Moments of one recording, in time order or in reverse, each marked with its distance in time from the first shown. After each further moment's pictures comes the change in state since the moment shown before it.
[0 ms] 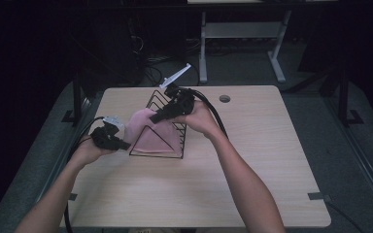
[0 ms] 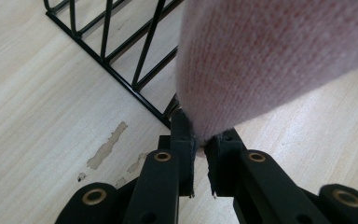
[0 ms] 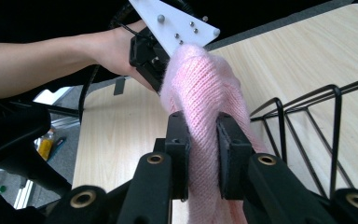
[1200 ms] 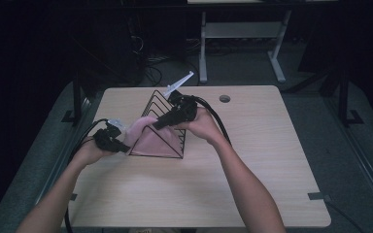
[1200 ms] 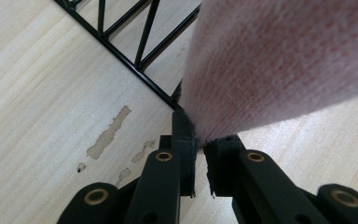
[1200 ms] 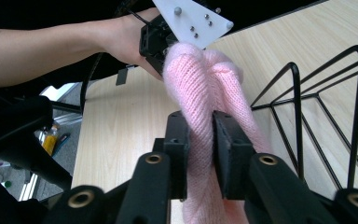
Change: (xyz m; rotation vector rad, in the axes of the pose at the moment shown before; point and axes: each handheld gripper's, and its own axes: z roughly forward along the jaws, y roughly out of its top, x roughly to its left) left arm 0.004 -0.004 0.010 0.068 0.010 -0.003; right arm 0.000 -0.020 0.005 0.006 0.013 0.009
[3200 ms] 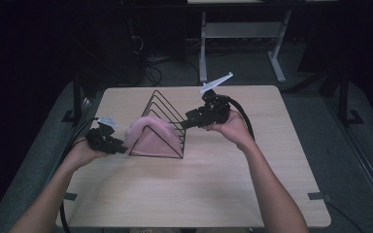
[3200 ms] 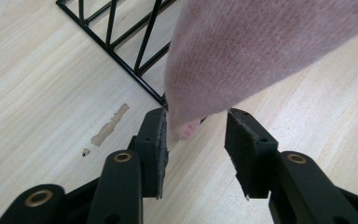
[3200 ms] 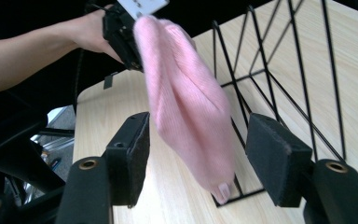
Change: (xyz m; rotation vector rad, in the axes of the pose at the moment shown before) left arm -0.008 -0.005 -0.028 -0.072 0.003 -0.027; right arm -0.005 -0.052 -0.071 -0.093 -0.079 0.120
